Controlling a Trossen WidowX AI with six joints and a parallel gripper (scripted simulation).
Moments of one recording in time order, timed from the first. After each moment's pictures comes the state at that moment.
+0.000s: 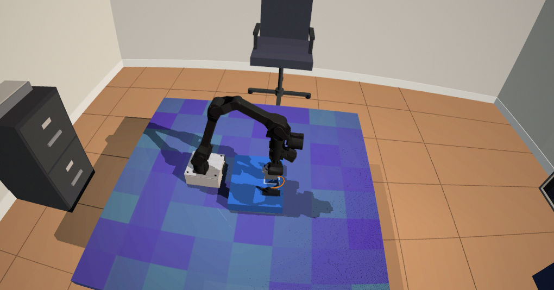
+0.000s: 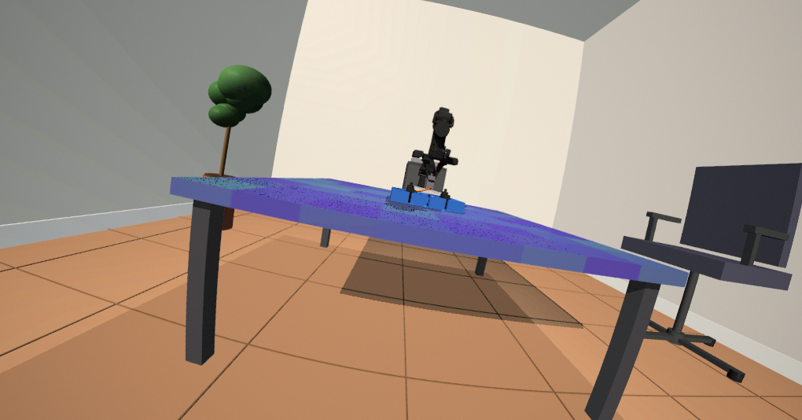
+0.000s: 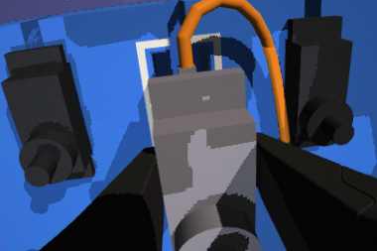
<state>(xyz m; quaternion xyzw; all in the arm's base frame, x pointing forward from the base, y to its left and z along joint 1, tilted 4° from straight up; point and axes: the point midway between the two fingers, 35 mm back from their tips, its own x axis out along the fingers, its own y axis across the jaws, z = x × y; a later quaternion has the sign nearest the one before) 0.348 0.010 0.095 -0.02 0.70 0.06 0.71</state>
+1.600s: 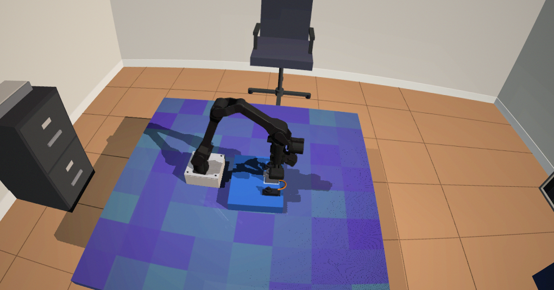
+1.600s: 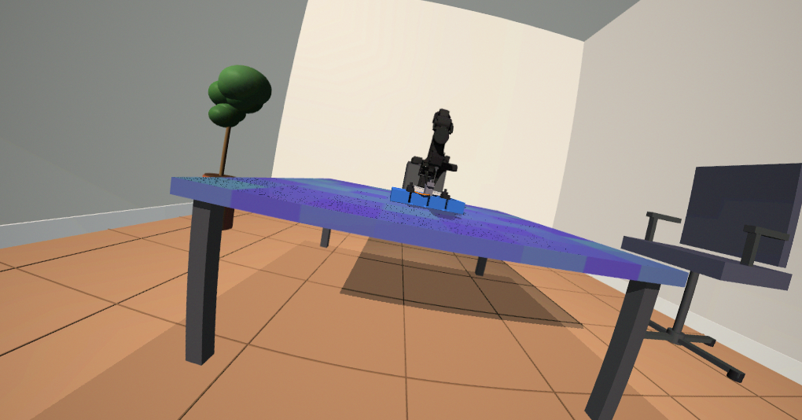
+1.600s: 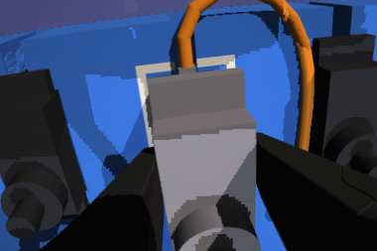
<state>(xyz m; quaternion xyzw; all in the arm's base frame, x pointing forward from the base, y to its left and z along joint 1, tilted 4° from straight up) 0.354 0.014 0.069 -0.01 0.70 0.06 0.72</state>
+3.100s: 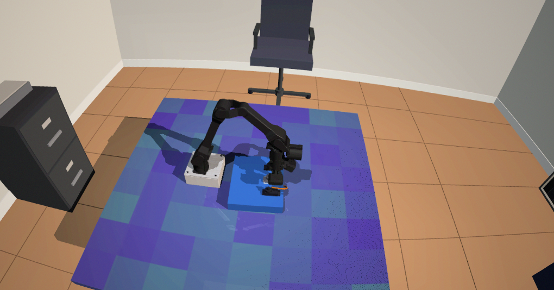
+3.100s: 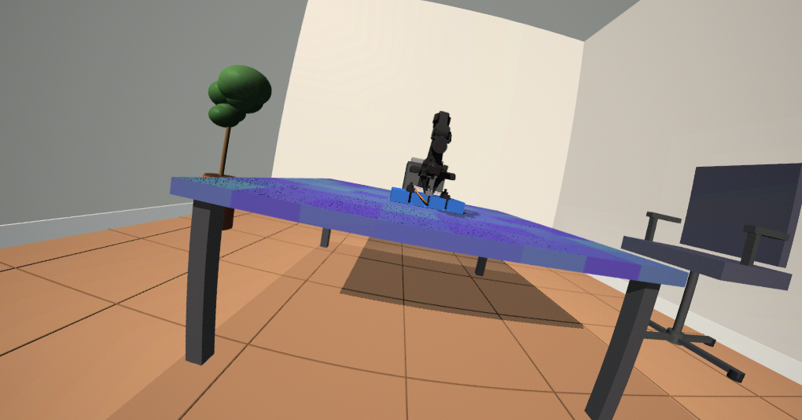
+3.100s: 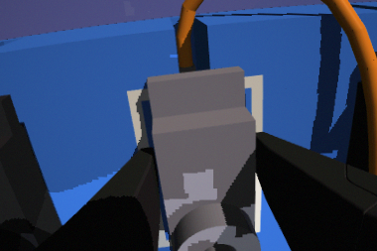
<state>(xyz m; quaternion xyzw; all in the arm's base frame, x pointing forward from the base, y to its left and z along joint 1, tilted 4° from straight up) 0.353 0.016 0.031 -0.01 0.70 0.06 0.72</state>
